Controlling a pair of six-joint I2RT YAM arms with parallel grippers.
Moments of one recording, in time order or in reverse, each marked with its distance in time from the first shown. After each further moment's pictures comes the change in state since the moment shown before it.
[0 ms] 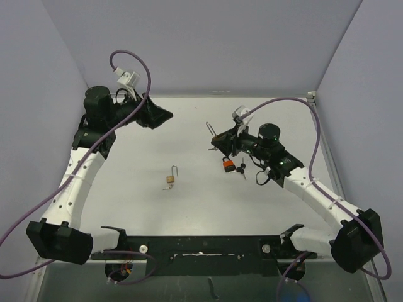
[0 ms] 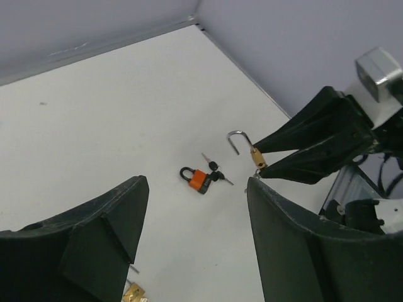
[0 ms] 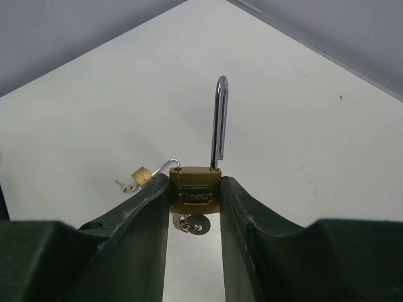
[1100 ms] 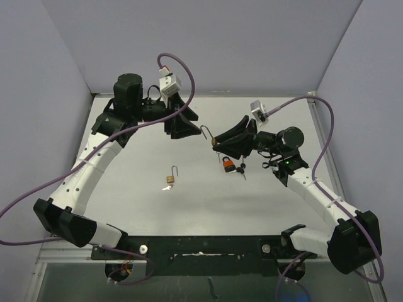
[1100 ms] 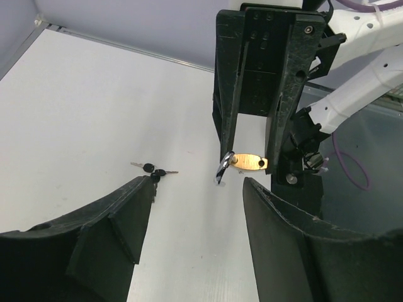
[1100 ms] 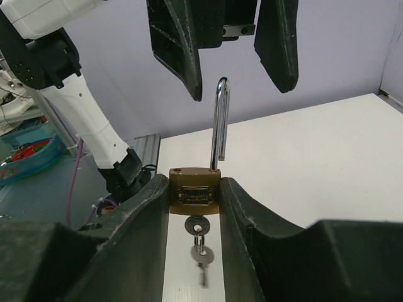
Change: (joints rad) left arm -0.258 0.179 0.298 -0.159 0.350 0.316; right arm -0.149 -0.034 -0.098 0.652 -0.681 0.530
